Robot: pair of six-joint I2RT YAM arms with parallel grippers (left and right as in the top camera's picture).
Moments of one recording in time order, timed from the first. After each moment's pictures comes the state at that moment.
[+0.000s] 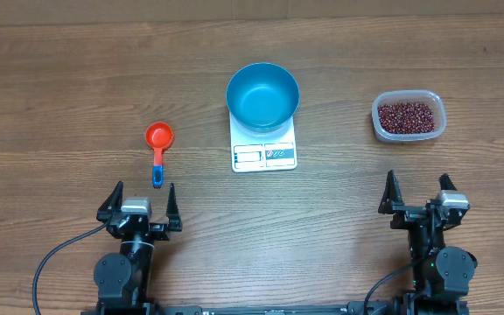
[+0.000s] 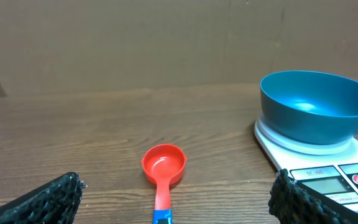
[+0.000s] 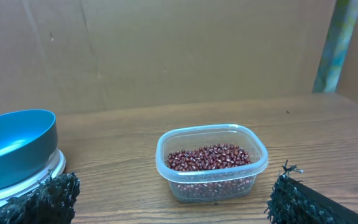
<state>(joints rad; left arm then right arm) 0.00 0.02 0.01 -0.07 0.05 0.03 -0.11 0.01 0.02 -0.03 -0.05 0.06</state>
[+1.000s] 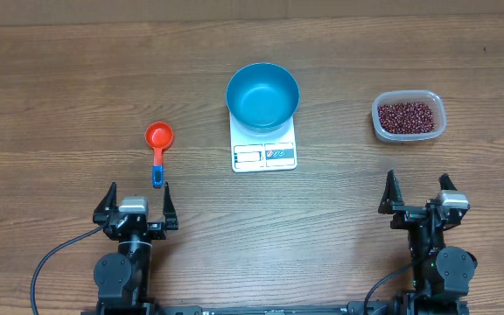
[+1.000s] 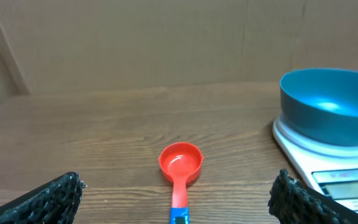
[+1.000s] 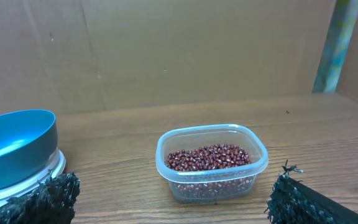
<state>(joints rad) 0.00 0.01 0.01 -0.08 -0.02 0.03 -0.11 0.01 0.02 -0.03 -0.05 0.06</state>
